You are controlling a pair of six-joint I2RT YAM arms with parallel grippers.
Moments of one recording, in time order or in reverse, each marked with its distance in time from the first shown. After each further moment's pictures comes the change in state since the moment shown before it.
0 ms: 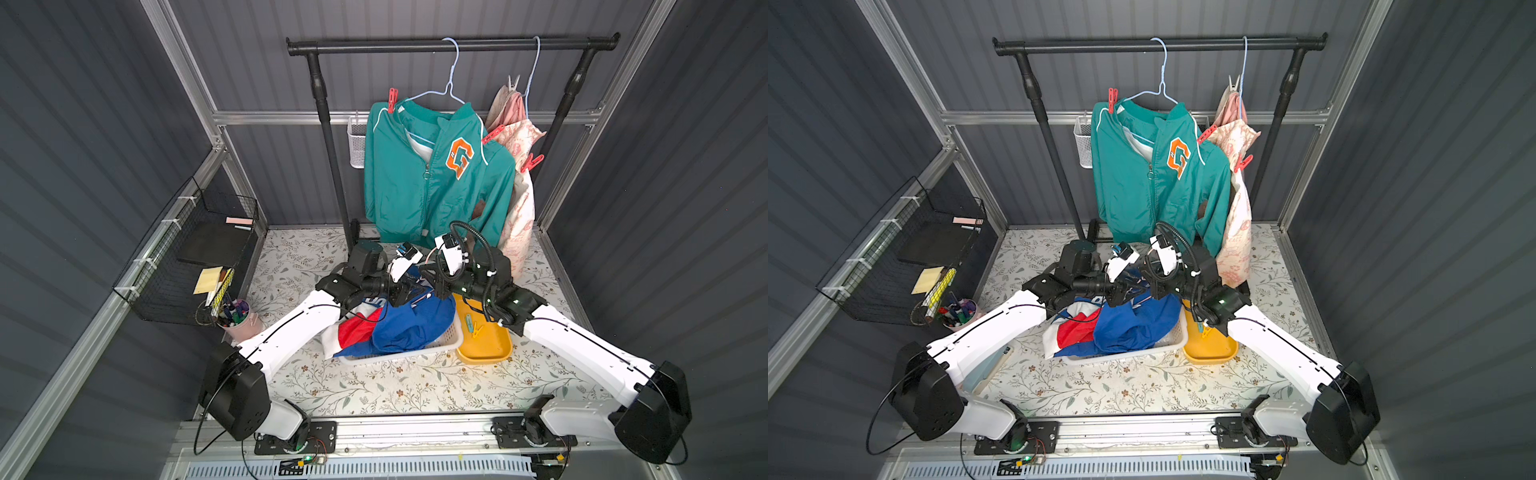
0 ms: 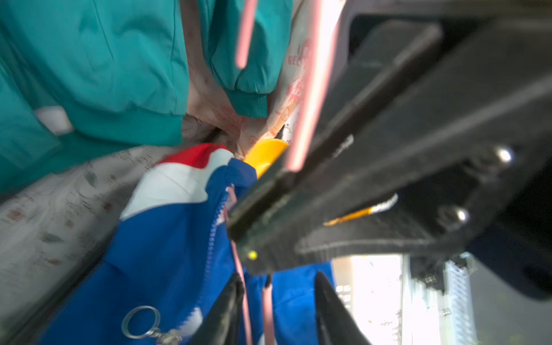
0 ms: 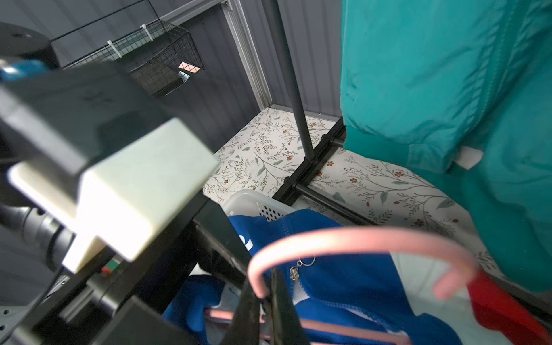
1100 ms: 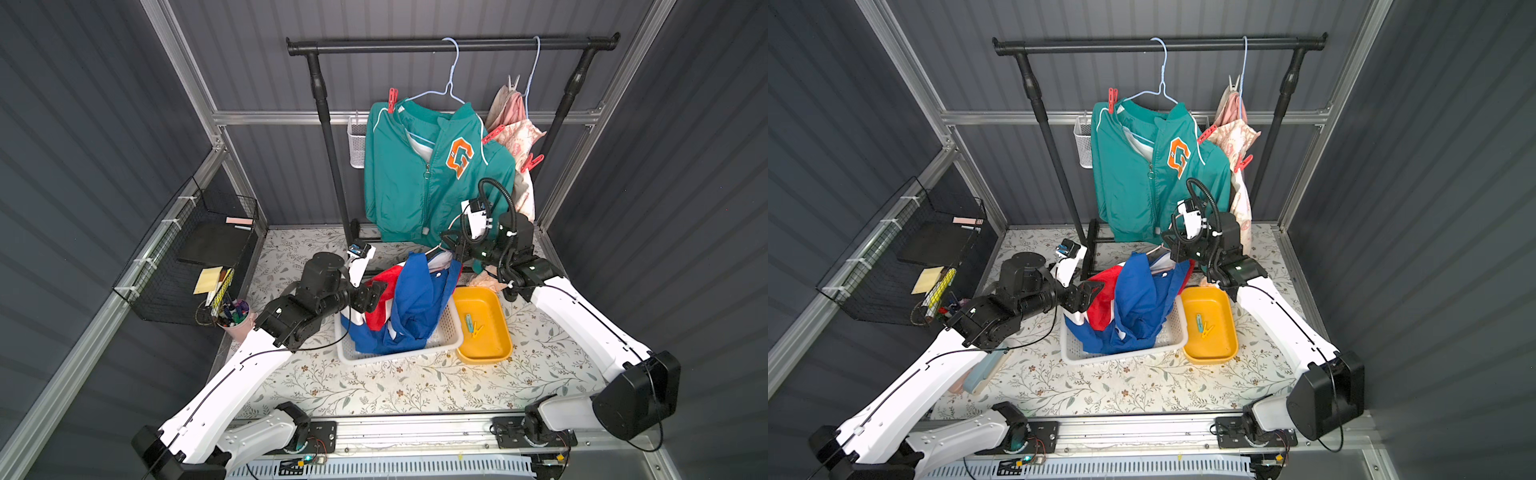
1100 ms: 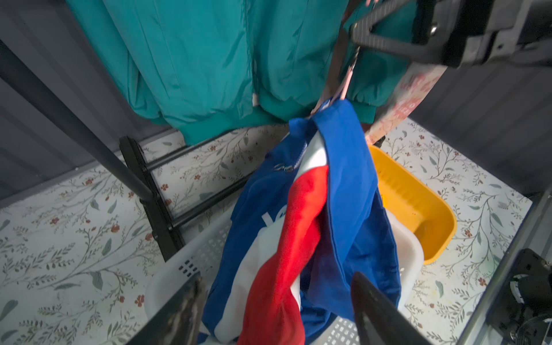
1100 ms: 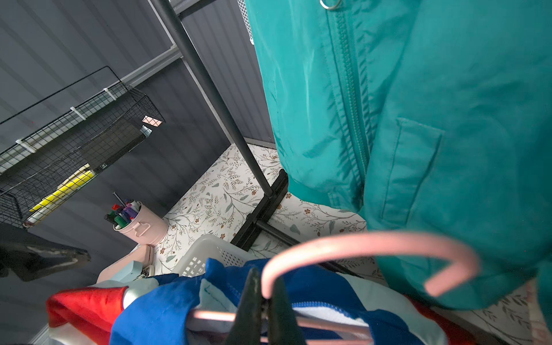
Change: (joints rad) left arm 0.000 -0.385 -0.037 -0.339 -0.512 -0.116; right arm -0.258 0.130 0.238 -0.100 -0.155 0.002
